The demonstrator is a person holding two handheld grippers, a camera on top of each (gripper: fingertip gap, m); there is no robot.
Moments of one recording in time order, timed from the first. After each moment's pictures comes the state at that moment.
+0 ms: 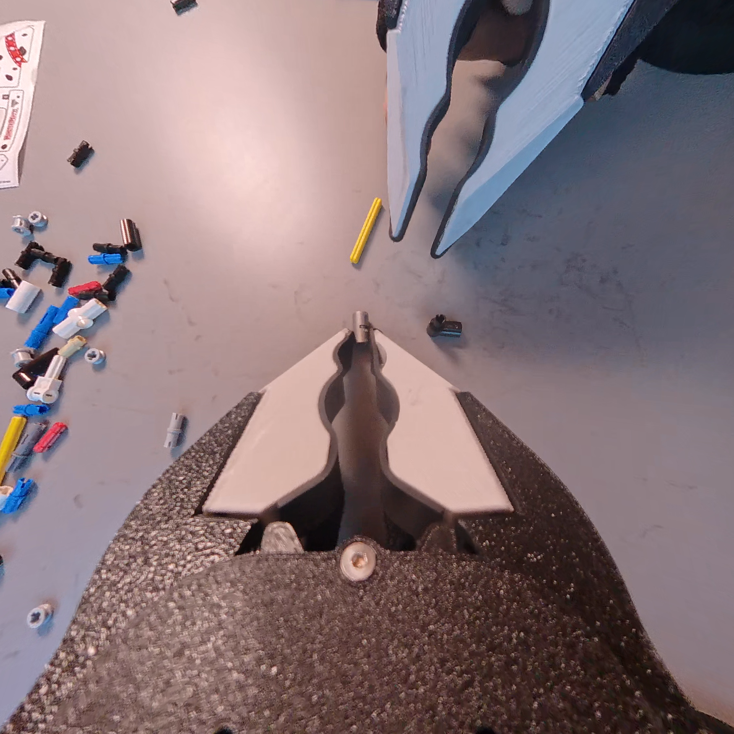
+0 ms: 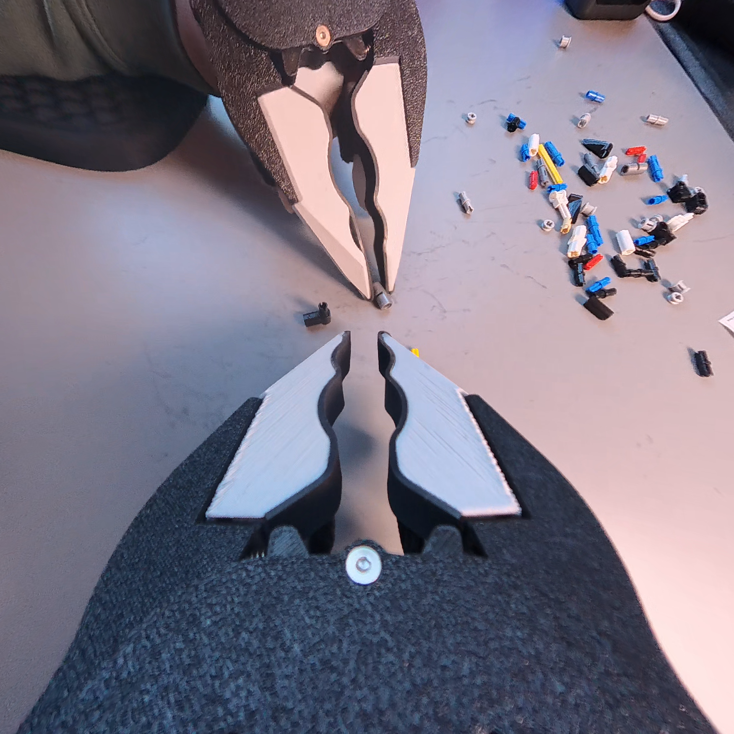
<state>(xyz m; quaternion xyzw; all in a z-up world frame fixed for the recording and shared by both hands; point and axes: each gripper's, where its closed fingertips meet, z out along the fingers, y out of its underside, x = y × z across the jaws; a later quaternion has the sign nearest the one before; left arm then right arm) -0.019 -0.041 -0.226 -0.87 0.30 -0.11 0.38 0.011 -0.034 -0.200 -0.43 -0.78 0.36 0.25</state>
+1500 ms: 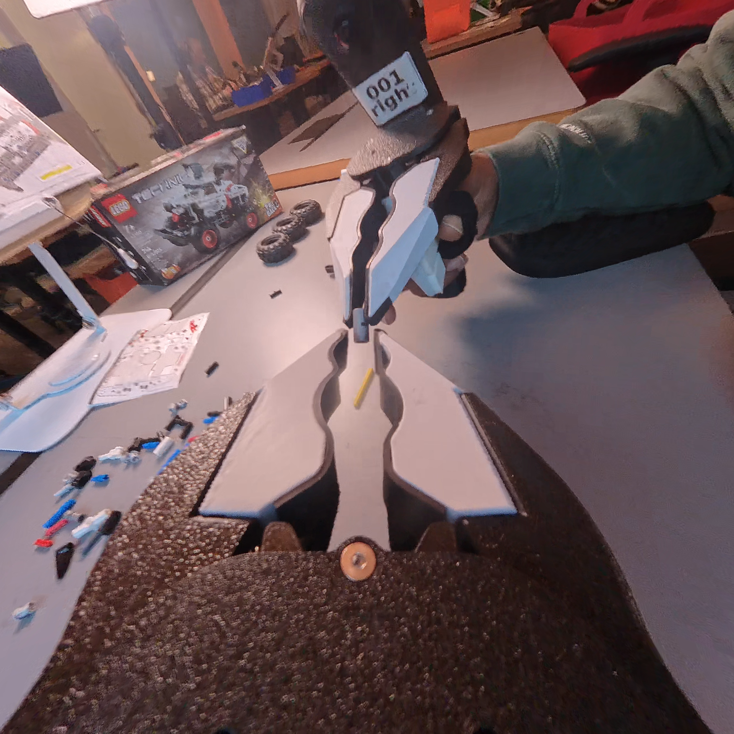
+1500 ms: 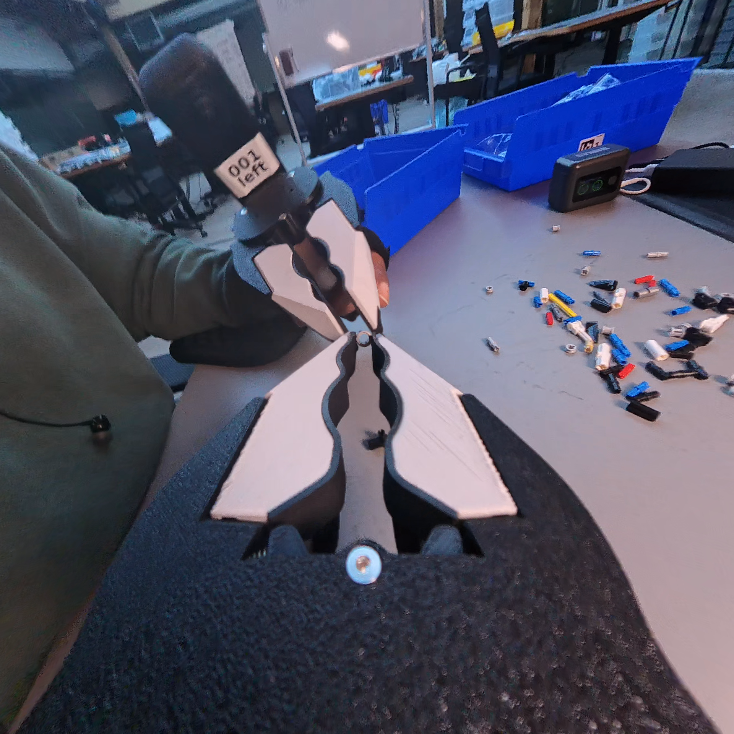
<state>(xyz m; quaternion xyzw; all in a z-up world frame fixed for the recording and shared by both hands) 0.010 -0.051 -0.123 -0.72 0.32 -0.10 0.61 0.002 -0.053 -0.116 -0.42 -0.65 0.60 0.22</state>
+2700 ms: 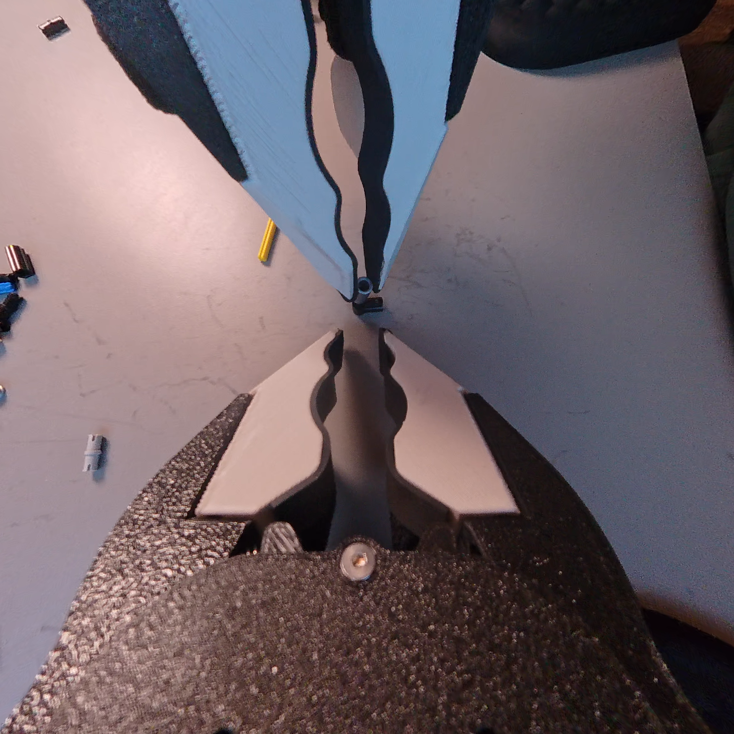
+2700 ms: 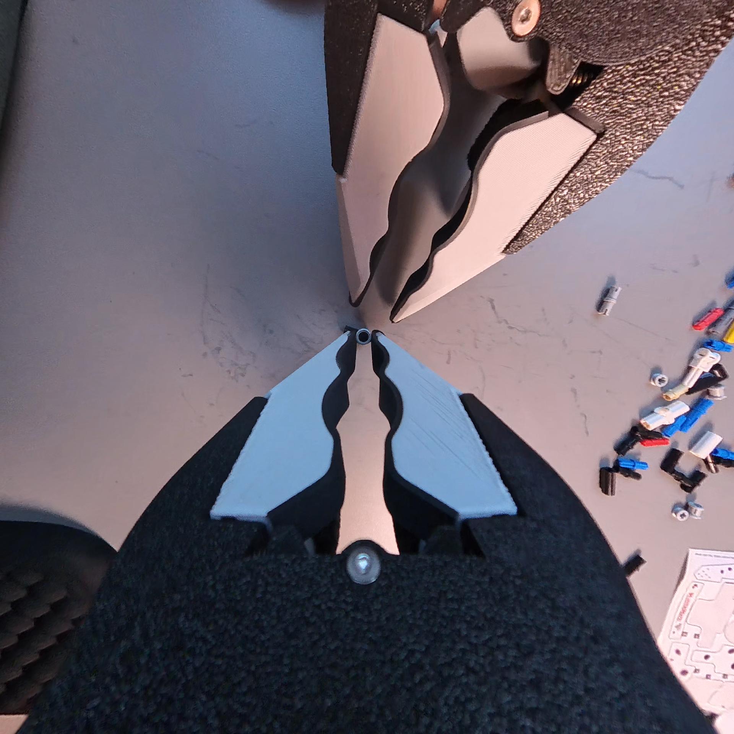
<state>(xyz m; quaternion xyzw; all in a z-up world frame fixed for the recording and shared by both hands) 0.006 -0.077 -0.221 -0.84 0.36 -0.18 0.37 0.010 -0.070 -0.205 -0.20 -0.96 0.19 0.06</state>
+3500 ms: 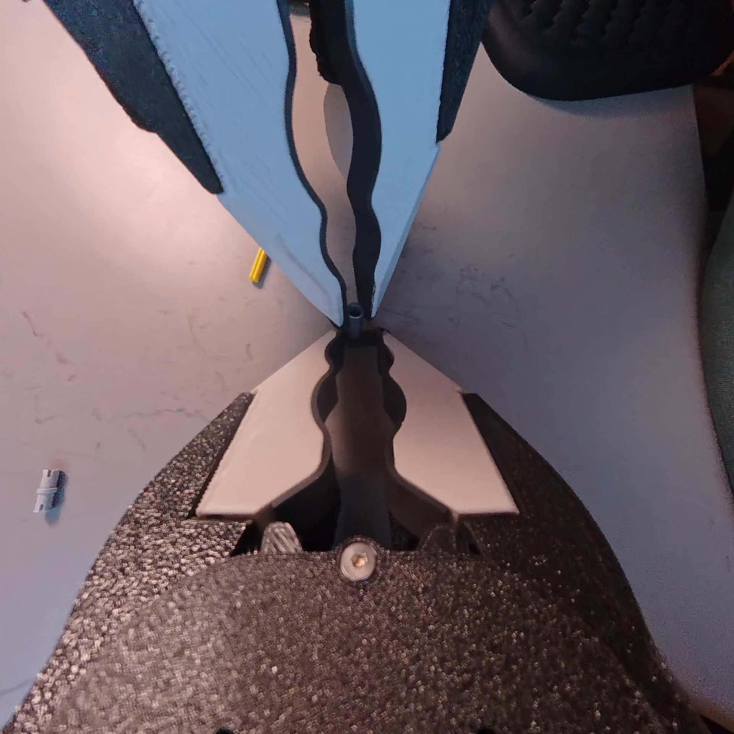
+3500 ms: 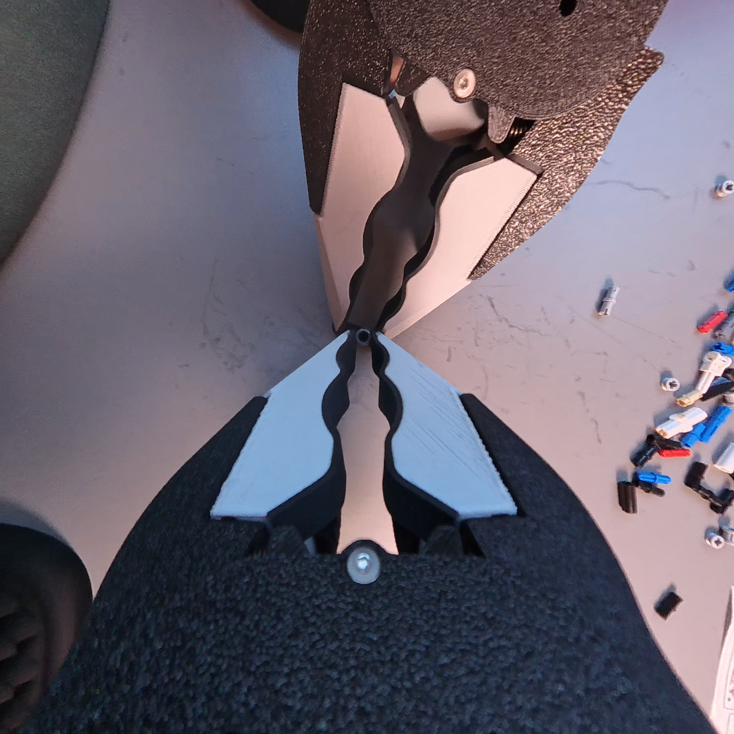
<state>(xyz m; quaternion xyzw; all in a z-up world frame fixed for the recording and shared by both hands) 0.022 -0.064 -0.225 -0.86 0.33 -0.19 0.35 0.011 -0.064 -0.205 -0.19 -0.94 0.27 0.06</state>
